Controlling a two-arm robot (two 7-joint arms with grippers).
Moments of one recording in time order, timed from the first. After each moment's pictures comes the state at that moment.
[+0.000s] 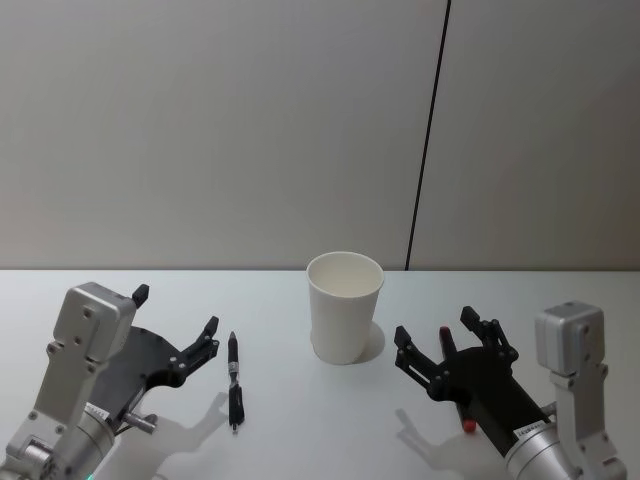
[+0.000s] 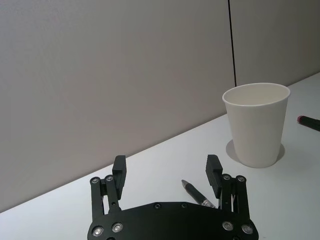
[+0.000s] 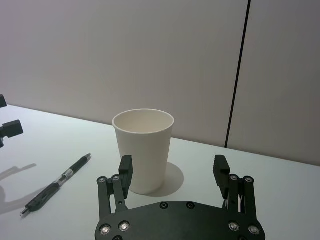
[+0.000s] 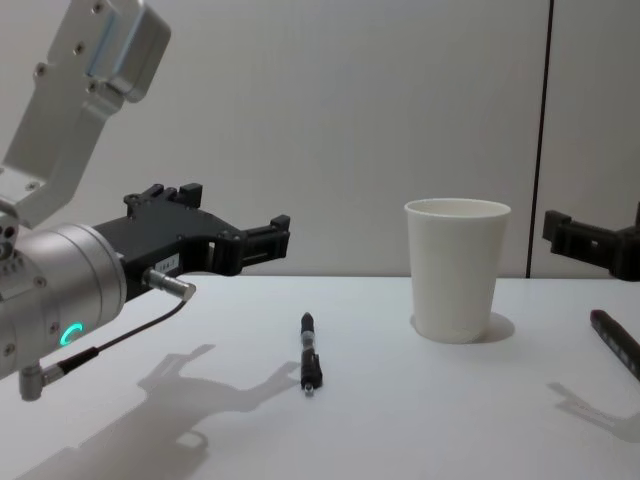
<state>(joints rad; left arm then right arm) -0.24 0.38 0.45 -1.63 -0.20 0.01 -0.01 -0.01 0.34 -0.23 -1.77 0.29 0.03 0.07</state>
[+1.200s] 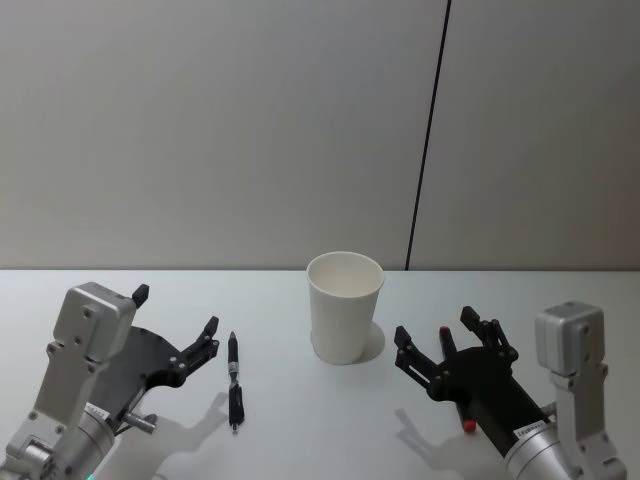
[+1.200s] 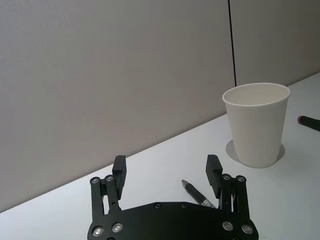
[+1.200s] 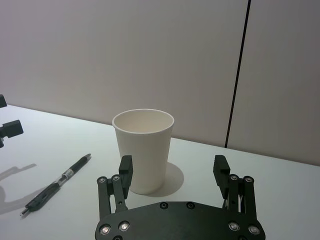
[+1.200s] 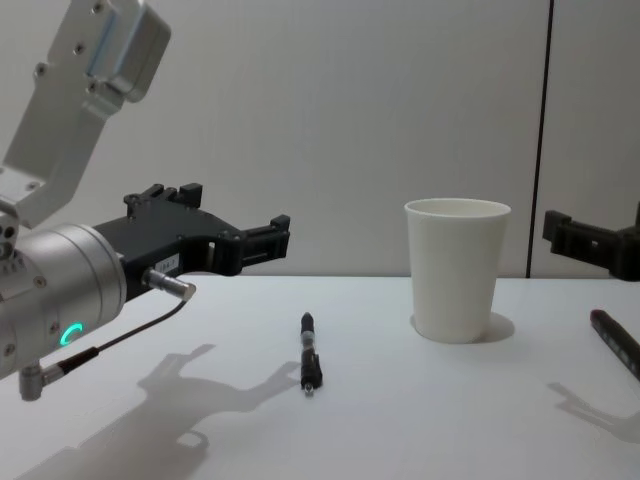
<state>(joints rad) -0.24 0.38 0.45 -1.63 -0.20 0.01 -0.01 -0.01 0.34 -0.23 -1.77 0.29 0.03 0.07</state>
